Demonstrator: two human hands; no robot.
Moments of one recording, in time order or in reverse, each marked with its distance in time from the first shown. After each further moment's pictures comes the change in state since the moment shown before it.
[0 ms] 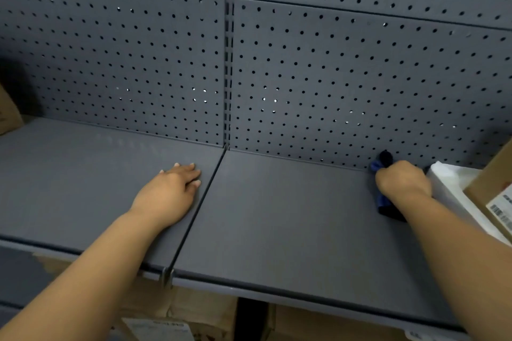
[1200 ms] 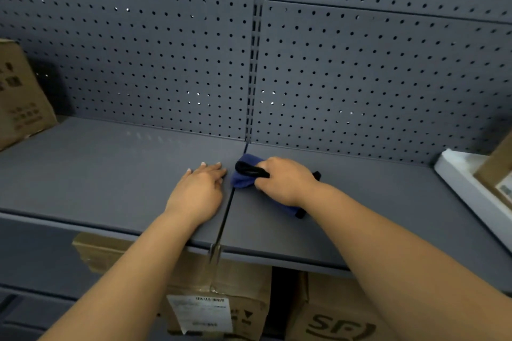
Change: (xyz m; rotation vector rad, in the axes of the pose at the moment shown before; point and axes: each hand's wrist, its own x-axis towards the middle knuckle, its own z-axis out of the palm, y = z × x) left_hand -0.019 -0.010 0.002 -0.001 -0.003 0.059; right_hand -0.165 -0.142 0.047 -0.063 -0.431 -0.882
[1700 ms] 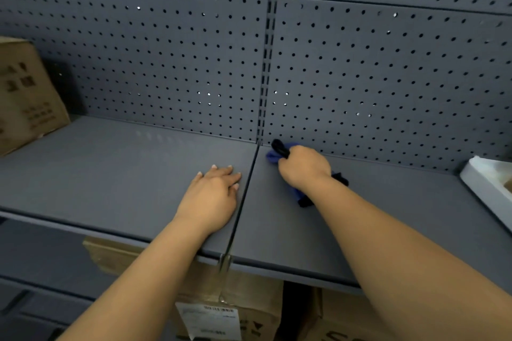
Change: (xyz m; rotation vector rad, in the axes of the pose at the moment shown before) left_hand -0.001 0.004 -0.001 0.025 -0.001 0.007; right_hand 0.045 0.016 0.000 0.032 0.220 0.336
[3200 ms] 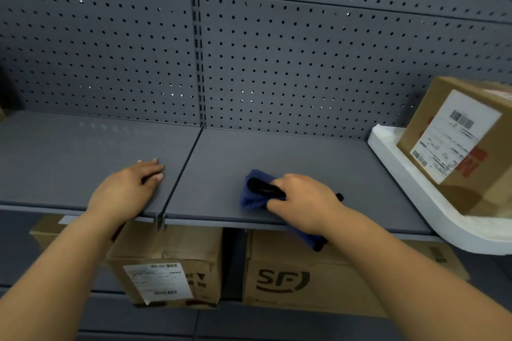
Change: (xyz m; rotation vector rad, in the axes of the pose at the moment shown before) left_hand -0.053 -0.012 -0.011 -0.107 0.093 -0.069; right_hand -0.163 0.097 -0.055 -0.063 -0.147 -0.278
